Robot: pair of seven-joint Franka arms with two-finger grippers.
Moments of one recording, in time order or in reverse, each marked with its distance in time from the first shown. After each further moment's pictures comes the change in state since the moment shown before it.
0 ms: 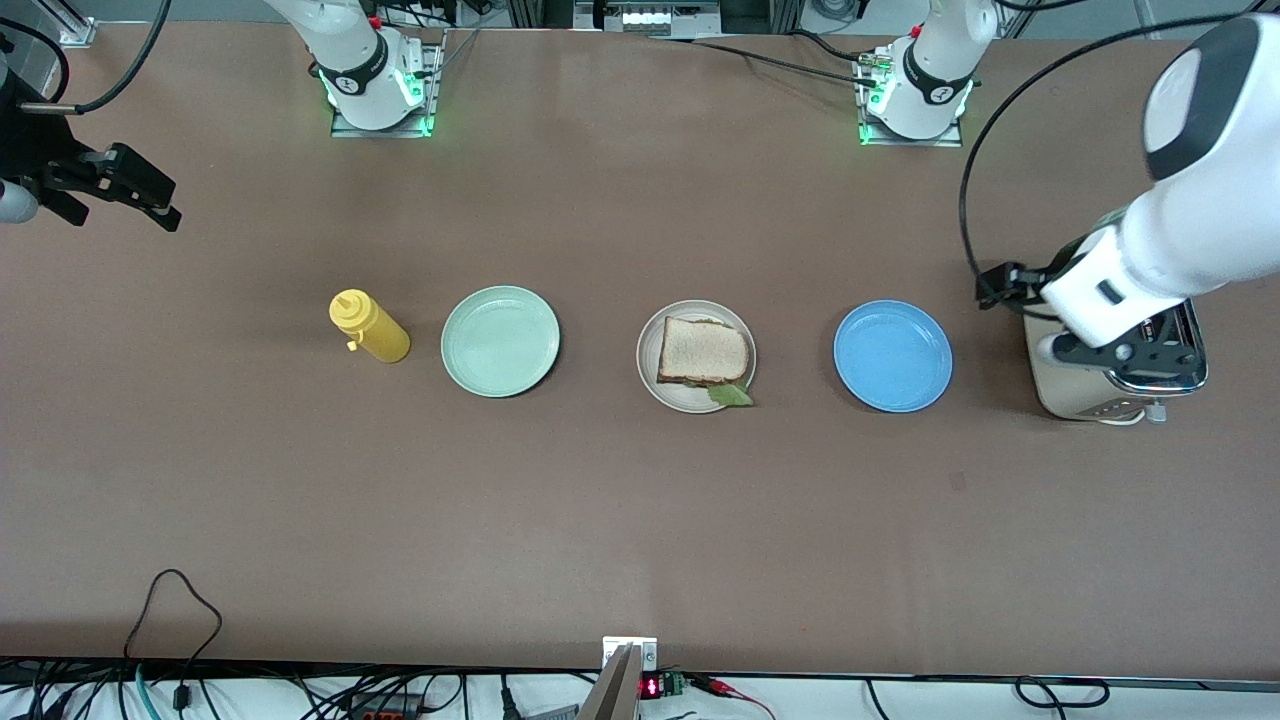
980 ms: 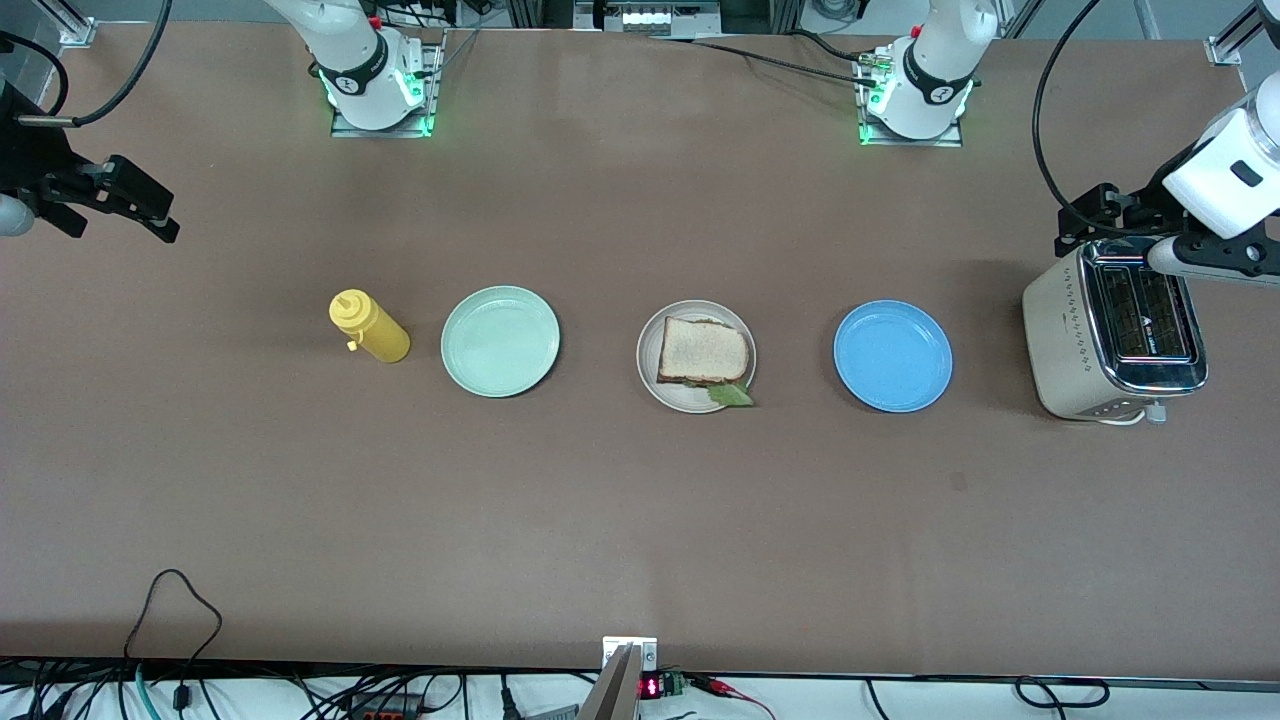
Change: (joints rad) left arm -0.095 -0.250 0.224 -0.230 -0.067 0.126 0.144; right arm -0.001 0.027 0.000 0.025 0.000 0.013 -0.003
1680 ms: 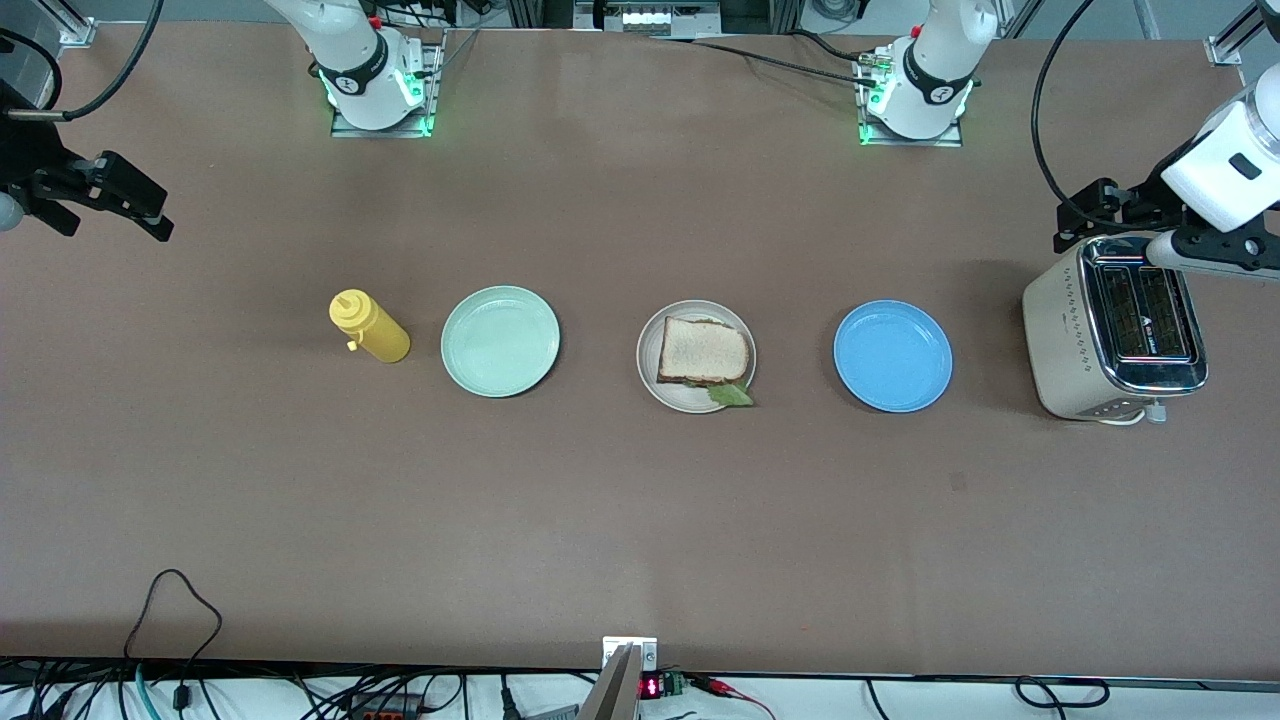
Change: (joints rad) left arm -0.013 -0.006 0.008 -0.003 0.000 -0.001 0.003; right arm -0.001 0.000 -0.001 0.014 0.001 -0.001 0.000
